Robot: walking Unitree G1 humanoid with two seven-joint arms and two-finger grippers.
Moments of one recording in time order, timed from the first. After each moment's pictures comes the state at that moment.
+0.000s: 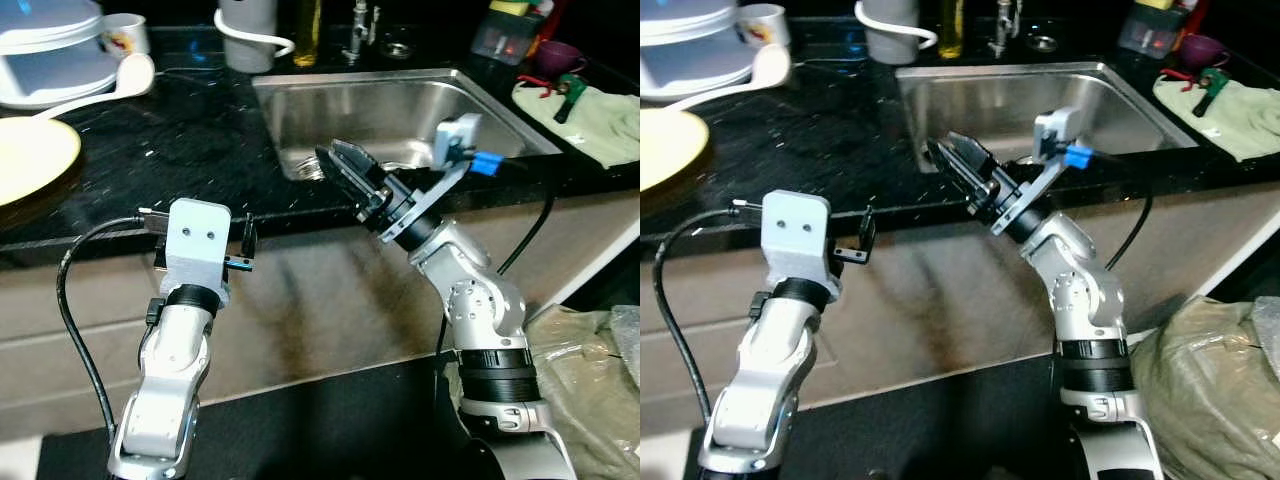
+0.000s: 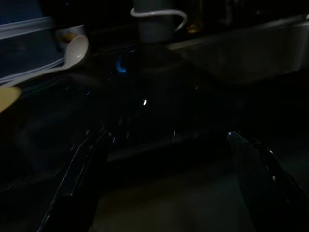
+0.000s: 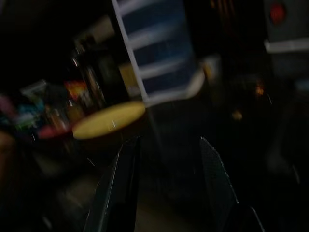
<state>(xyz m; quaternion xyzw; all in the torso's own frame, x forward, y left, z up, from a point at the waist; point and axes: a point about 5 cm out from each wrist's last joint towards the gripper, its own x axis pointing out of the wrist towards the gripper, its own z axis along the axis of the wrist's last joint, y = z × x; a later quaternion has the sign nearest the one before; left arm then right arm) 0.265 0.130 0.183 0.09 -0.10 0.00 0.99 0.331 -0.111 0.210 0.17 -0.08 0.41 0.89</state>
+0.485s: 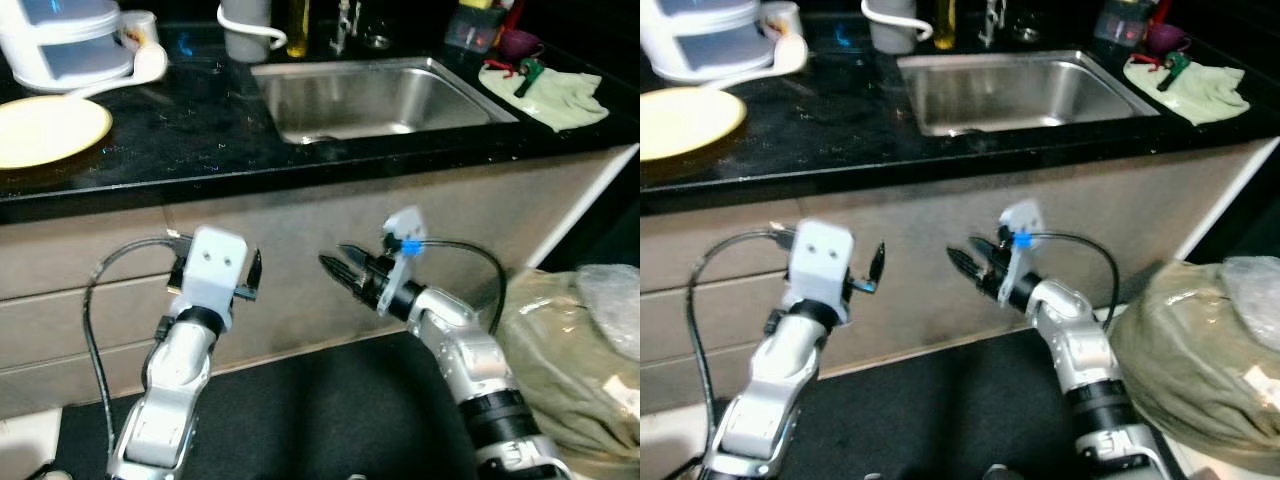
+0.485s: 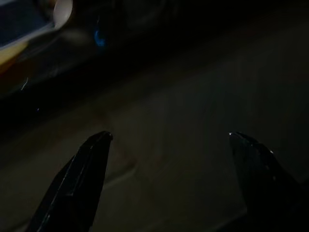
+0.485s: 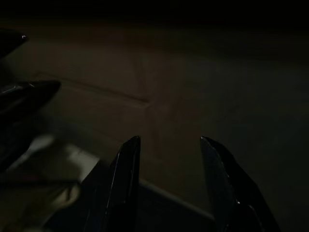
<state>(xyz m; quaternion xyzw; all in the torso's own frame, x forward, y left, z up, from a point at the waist) 0.266 0.137 0.127 0.17 0.00 -0.04 0.98 0.318 -0.112 0.109 0.04 0.09 0.36 0.93</state>
